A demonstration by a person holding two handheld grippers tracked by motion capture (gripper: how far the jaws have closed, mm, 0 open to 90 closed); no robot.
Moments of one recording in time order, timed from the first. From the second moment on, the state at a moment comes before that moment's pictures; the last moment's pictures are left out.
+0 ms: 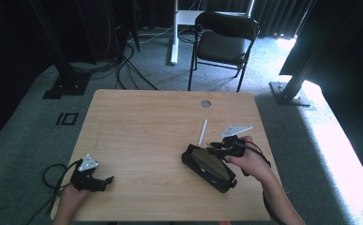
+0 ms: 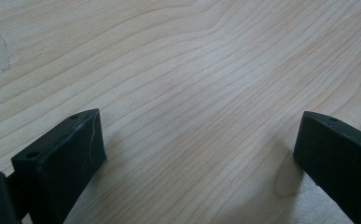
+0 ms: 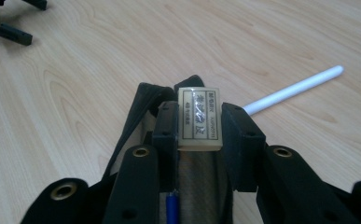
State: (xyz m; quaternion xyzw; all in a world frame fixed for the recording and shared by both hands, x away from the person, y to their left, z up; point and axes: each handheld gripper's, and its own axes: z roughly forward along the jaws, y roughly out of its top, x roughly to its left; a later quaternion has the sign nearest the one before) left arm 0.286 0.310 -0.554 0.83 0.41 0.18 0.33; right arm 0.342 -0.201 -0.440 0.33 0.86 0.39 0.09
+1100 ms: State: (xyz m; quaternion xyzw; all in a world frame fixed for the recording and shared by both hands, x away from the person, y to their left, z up) left arm 0.286 0.310 -0.554 0.83 0.41 0.18 0.33; right arm 0.343 -0.172 -0.486 0.32 0.89 0.31 0.06
